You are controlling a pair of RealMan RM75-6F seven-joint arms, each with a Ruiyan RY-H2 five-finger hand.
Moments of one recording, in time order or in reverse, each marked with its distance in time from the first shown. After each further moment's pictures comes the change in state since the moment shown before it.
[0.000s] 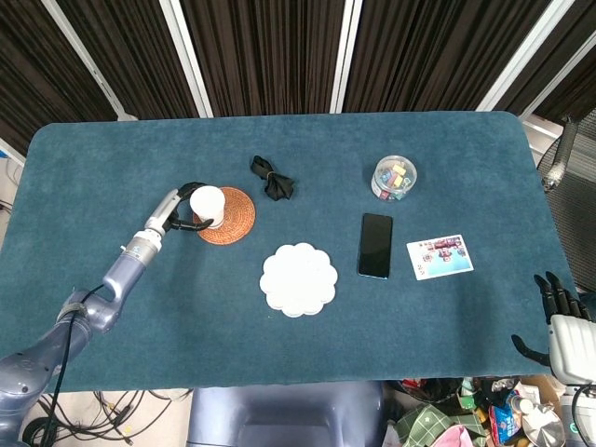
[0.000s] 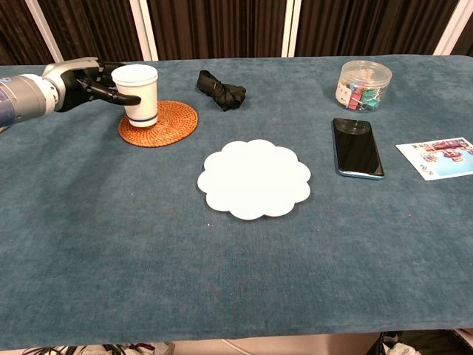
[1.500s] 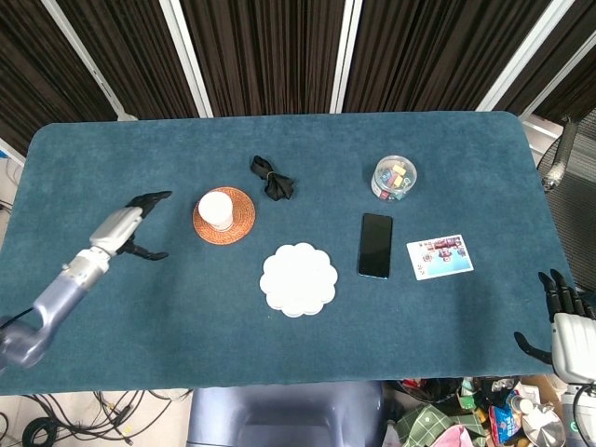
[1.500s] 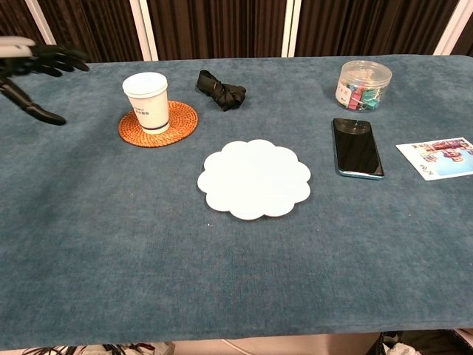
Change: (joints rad) left arm 0.172 0.471 0.099 -0.606 -0.016 0.199 0.659; right arm -0.002 -0.011 0.010 0.006 -0.003 0.020 -0.015
